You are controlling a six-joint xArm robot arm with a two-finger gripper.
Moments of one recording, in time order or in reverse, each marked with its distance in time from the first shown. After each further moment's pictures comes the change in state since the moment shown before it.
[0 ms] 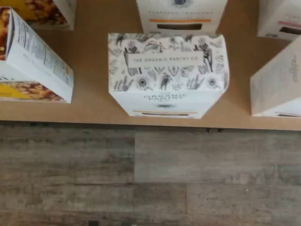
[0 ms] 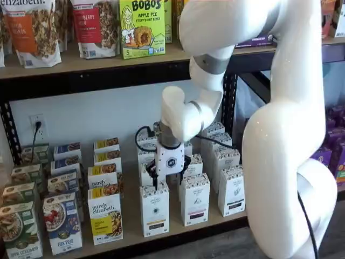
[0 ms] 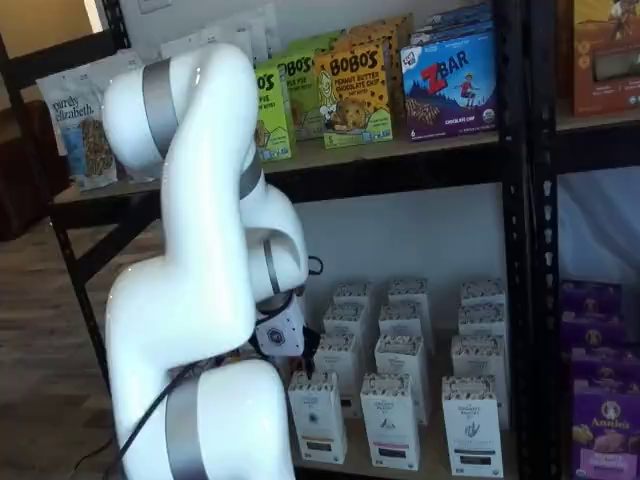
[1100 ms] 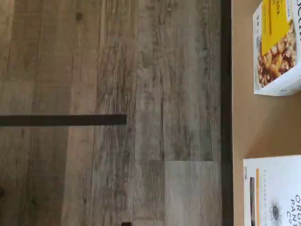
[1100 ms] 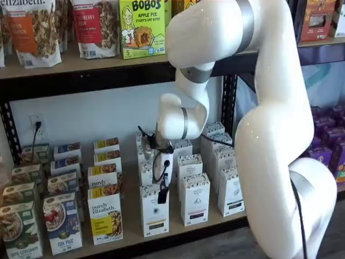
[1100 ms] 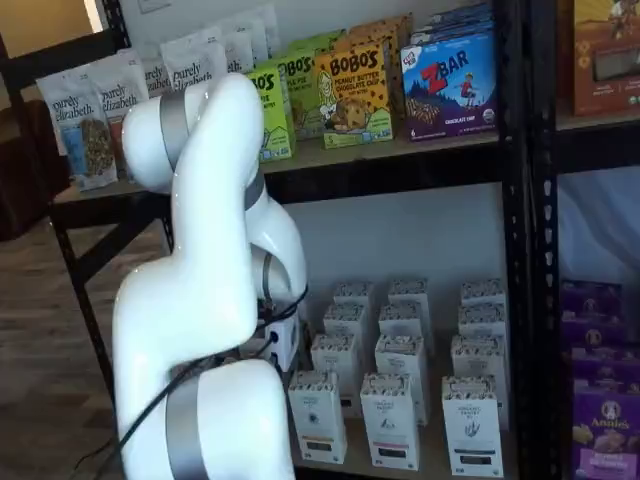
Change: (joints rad) arm 0.021 0.193 -0.221 0.473 0.155 -1.980
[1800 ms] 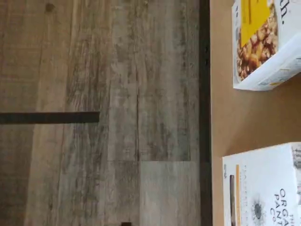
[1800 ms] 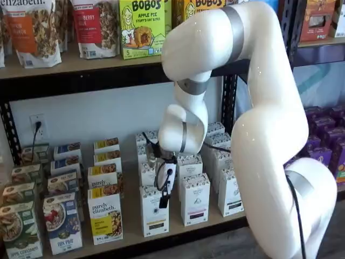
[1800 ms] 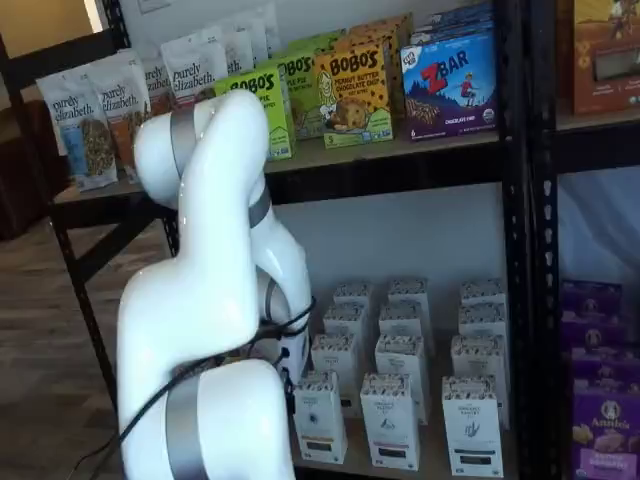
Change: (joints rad) arm -0.007 0.114 -0.039 0.207 -0.130 -0.214
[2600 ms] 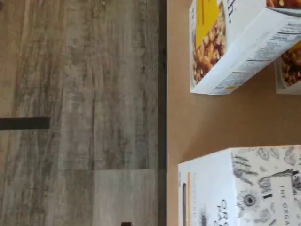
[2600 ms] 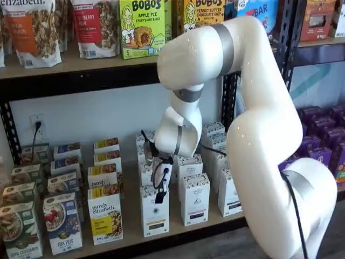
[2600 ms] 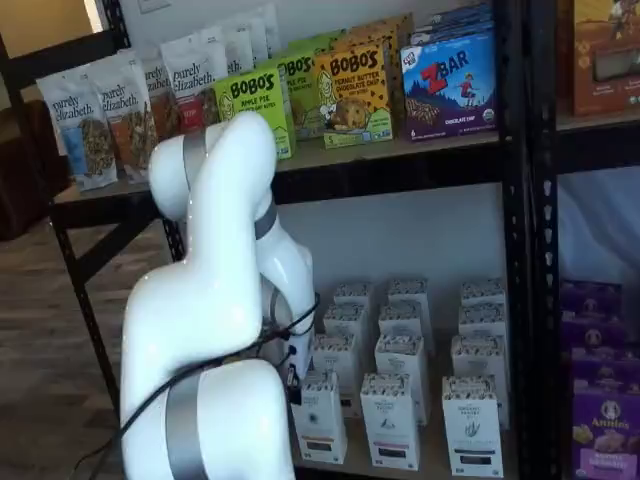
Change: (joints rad) arm -0.012 0.133 -0.164 0.066 -0.030 -0.068
